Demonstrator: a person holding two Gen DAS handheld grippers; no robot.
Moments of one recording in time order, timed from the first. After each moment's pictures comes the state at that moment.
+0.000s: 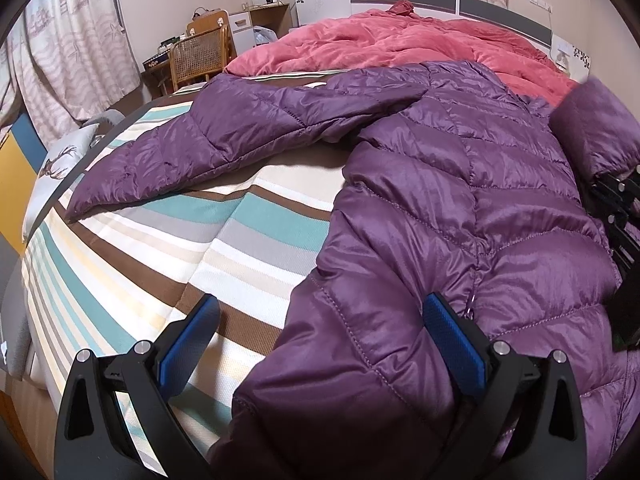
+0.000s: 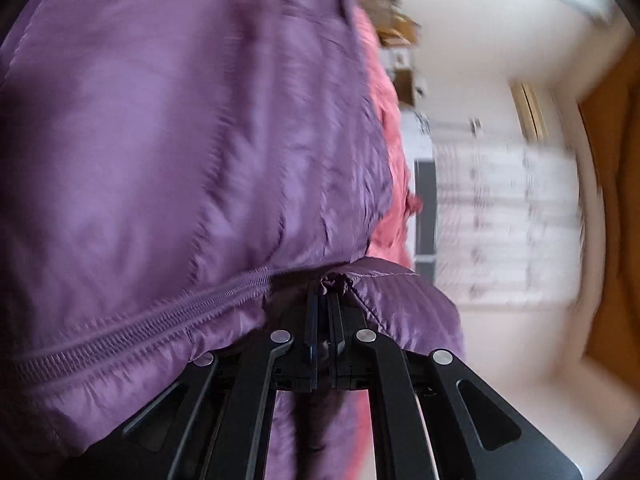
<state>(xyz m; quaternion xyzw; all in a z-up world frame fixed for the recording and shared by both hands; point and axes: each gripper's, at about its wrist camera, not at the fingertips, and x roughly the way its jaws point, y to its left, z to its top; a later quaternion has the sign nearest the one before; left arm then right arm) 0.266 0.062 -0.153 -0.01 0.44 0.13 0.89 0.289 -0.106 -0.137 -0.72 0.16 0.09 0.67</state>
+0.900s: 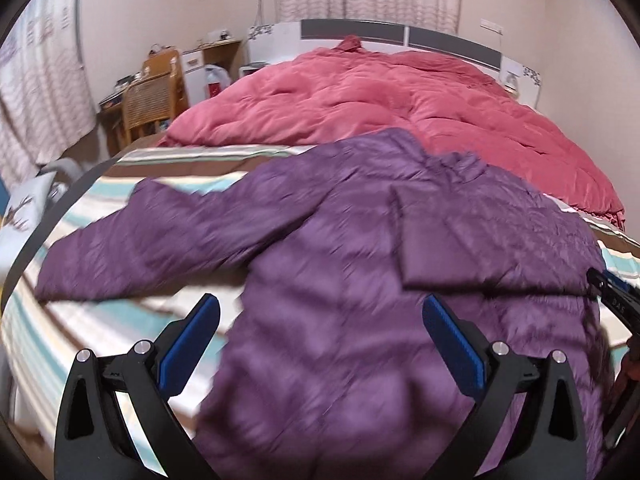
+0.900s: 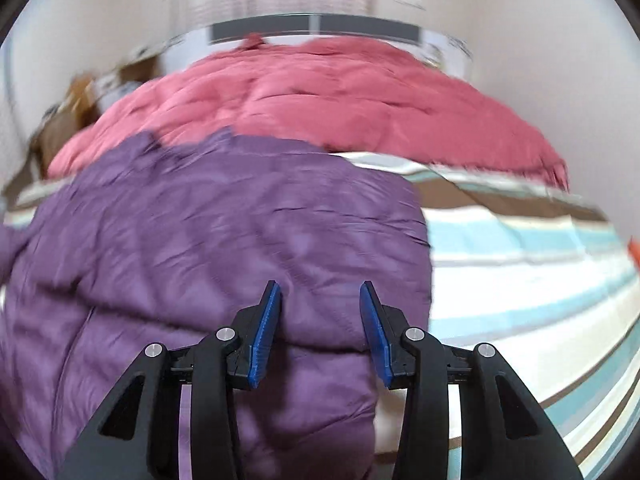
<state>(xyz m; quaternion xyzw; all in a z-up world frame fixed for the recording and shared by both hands) 0.321 0.006 -0.083 -0.01 0.39 0.04 0.92 0.286 -0.344 -0.054 0.04 0.39 -0.09 0.92</state>
